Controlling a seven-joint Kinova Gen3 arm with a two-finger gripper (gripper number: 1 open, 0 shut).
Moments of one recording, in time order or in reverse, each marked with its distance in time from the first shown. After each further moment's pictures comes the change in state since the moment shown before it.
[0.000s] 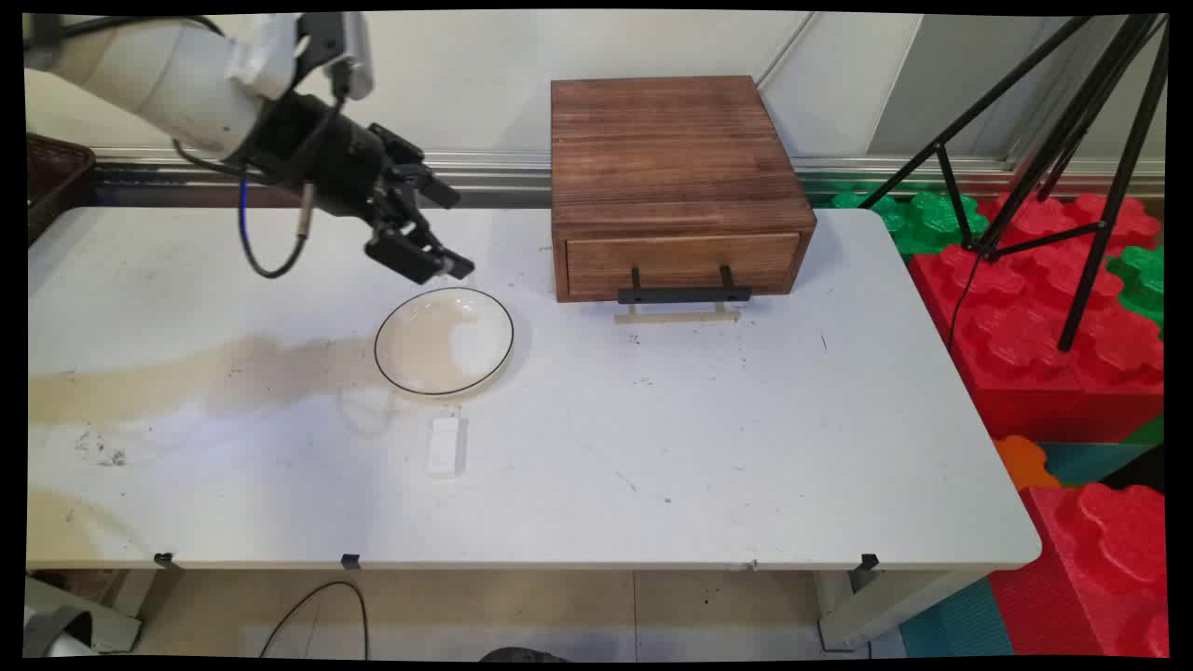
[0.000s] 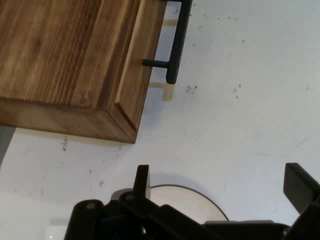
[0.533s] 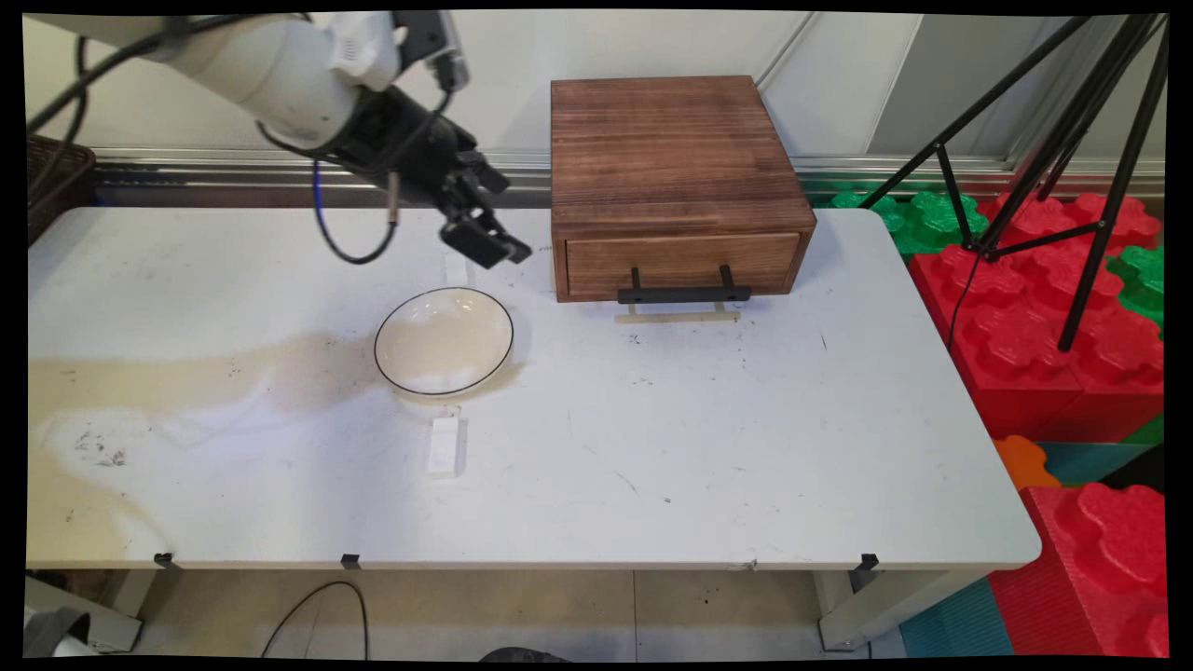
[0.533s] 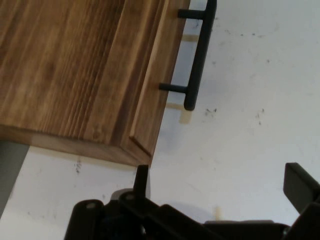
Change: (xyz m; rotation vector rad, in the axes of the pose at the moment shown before) arm 0.051 0.005 0.037 0.057 -0.034 -0.007
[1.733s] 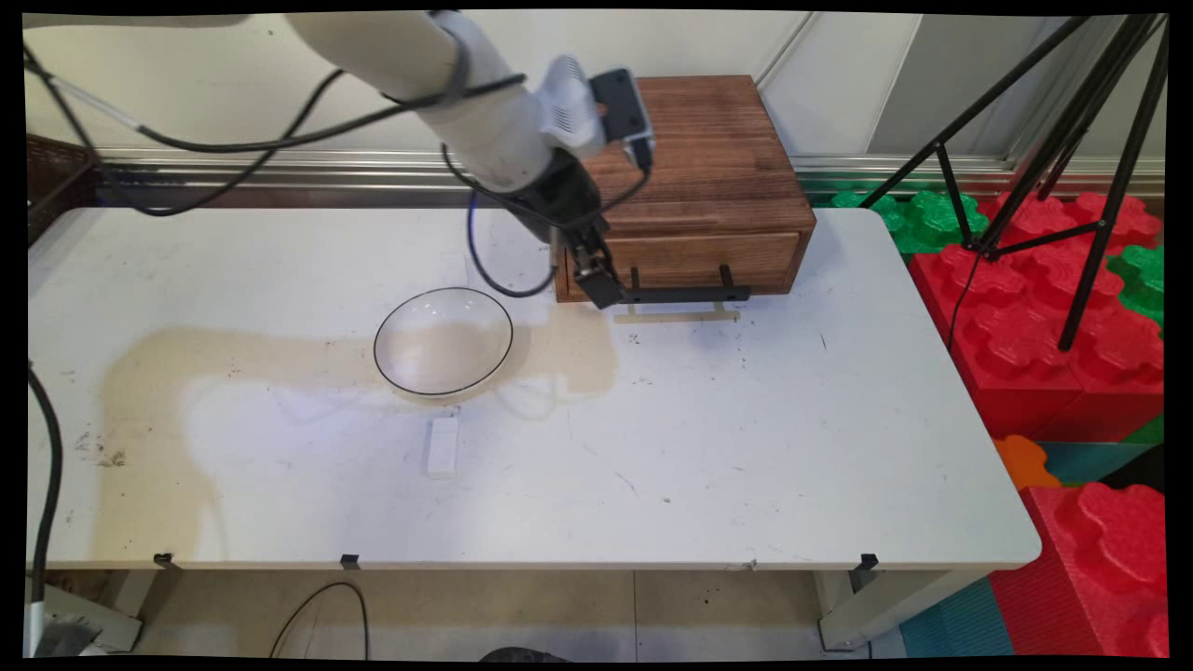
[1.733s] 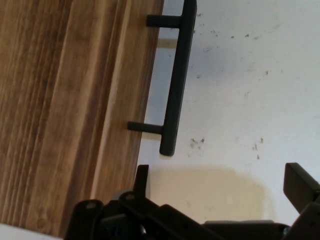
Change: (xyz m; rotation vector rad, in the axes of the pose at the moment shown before) arm 0.083 0.032 0.111 -0.017 -0.149 0.073
